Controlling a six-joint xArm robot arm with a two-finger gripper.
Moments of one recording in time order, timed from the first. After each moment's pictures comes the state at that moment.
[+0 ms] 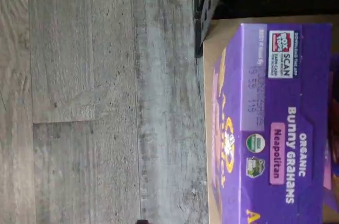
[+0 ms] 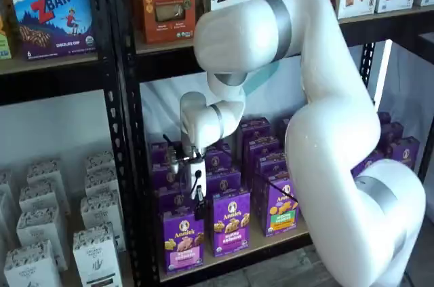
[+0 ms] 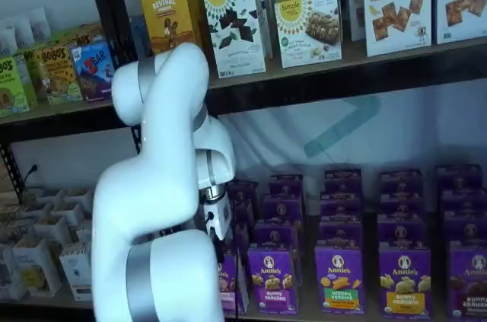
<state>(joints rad) 0.36 0.82 -1.32 0.02 0.51 -1.23</state>
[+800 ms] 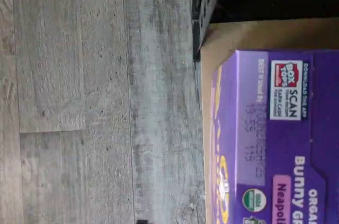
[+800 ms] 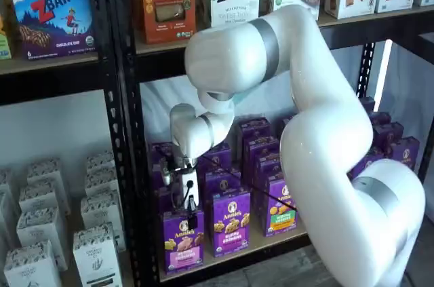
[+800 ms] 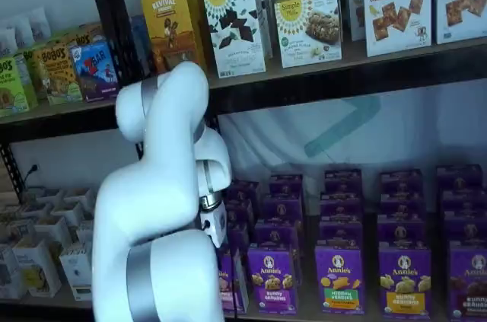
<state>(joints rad) 0.39 0.95 -1.47 -0.02 0.56 -1.15</state>
